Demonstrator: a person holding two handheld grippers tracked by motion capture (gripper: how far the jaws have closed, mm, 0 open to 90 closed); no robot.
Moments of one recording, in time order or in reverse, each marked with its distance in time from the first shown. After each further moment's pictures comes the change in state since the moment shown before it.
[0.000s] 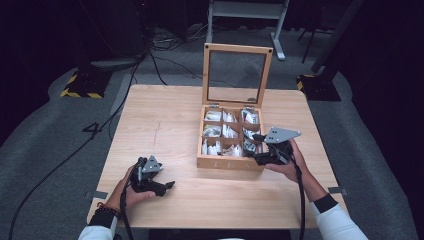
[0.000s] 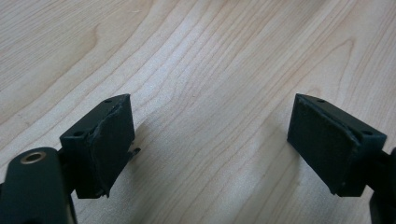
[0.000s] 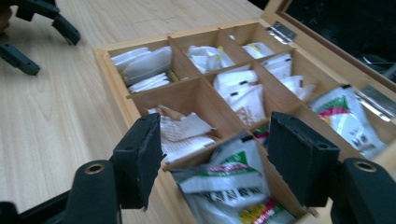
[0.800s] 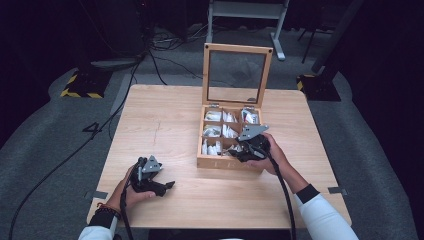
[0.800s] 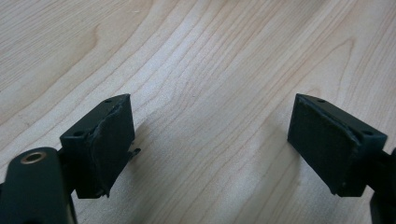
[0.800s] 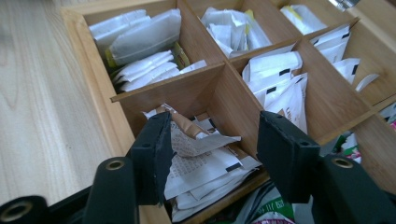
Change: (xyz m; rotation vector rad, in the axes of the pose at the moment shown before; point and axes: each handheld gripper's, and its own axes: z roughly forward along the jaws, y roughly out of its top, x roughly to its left) left arm 0.000 0.000 0.000 0.000 0.000 0.002; right arm 0.010 0.017 0.061 0.195 0.027 -0.041
